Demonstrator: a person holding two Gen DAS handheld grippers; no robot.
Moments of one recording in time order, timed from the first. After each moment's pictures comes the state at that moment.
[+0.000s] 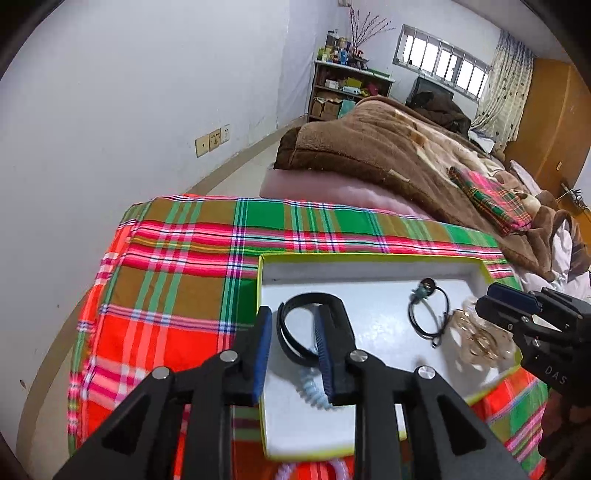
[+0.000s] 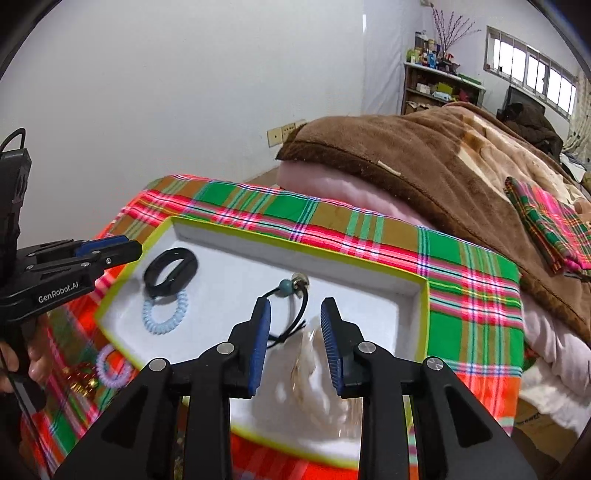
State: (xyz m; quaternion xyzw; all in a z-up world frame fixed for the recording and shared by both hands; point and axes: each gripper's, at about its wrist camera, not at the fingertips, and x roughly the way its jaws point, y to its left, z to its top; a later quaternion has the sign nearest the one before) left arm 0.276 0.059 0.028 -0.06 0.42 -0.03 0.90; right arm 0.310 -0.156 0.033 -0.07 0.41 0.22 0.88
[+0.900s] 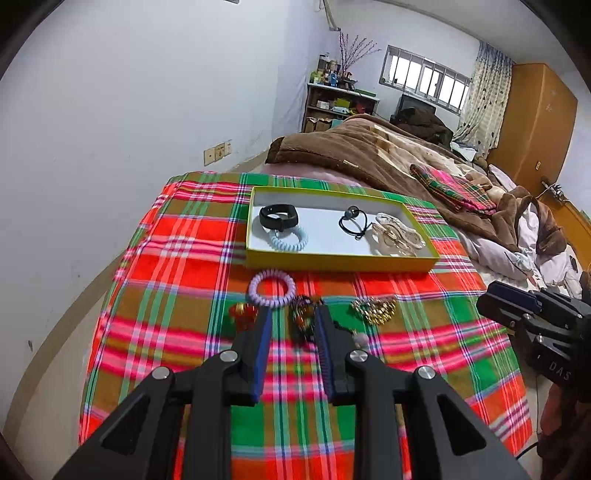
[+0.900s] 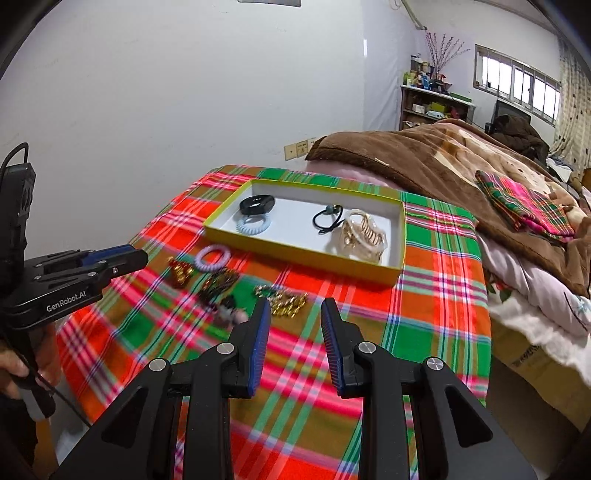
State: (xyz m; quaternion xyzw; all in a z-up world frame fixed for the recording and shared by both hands) left arm 0.086 0.029 0.055 -0.07 0.38 -0.03 0.92; right arm 0.115 -0.192 0.065 -0.07 0.37 0.23 0.90
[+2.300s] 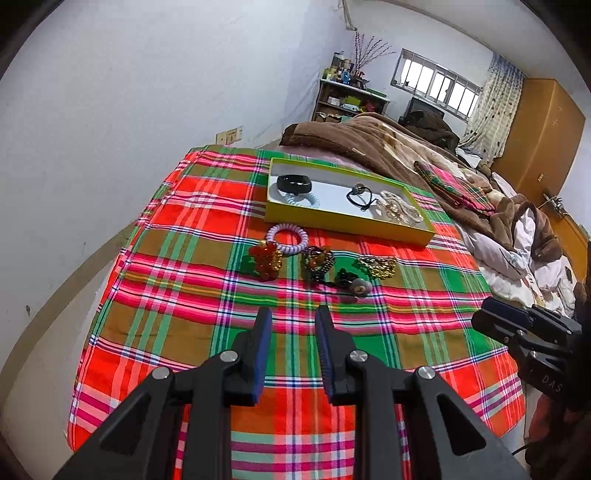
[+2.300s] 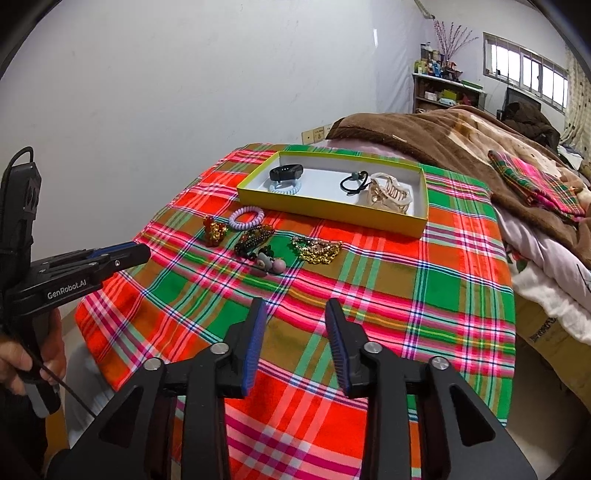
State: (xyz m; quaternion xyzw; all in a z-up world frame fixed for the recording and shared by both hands) left arm 0.034 0.044 0.034 -0.10 0.39 -0.02 0.91; right arm 0.077 -0.190 0.041 -0.05 0.39 0.26 0.88
